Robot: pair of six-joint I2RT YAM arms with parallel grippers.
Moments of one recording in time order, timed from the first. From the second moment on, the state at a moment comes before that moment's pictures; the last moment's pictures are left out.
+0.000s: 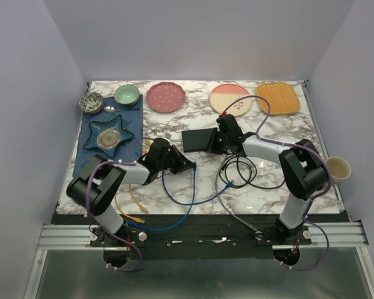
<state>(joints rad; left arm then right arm) -0.57 1.68 0.56 0.54 0.36 -1.21 0.55 1.82 1.07 -0.09 -0.10 0.70</state>
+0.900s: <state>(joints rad) -0.49 1.18 0.86 -0.50 -0.30 -0.87 0.57 1.39 0.75 -0.01 -0.07 0.60</state>
